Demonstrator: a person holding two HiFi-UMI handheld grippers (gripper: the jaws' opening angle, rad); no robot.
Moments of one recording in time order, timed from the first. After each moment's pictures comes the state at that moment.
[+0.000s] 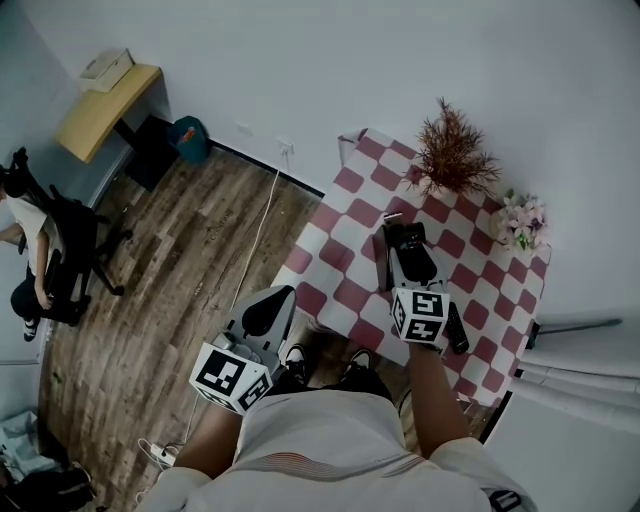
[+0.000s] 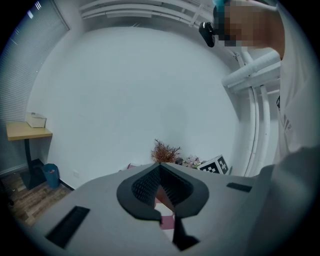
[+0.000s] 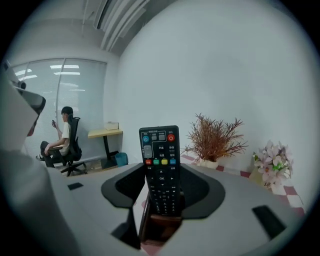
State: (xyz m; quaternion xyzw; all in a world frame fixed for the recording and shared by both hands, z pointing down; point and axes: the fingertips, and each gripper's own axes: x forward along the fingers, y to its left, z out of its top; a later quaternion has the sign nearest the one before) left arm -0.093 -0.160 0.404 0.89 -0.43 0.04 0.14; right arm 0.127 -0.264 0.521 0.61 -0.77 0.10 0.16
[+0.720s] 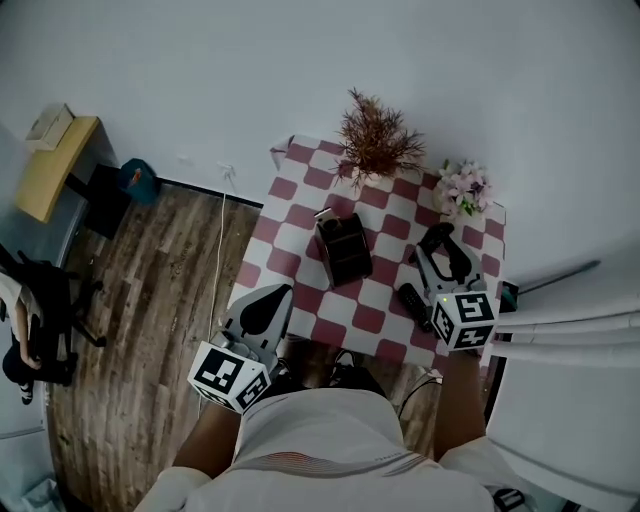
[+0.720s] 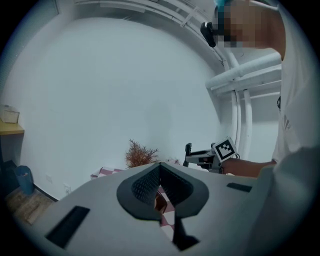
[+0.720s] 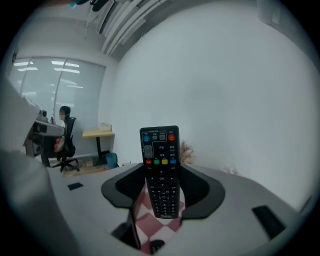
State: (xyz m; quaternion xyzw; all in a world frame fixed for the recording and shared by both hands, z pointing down) left arm 0.005 -0.161 0.392 0.94 -0.32 0.02 0.12; right arm 0.267 -0.195 0.417 0.64 -0.75 0.07 0.17
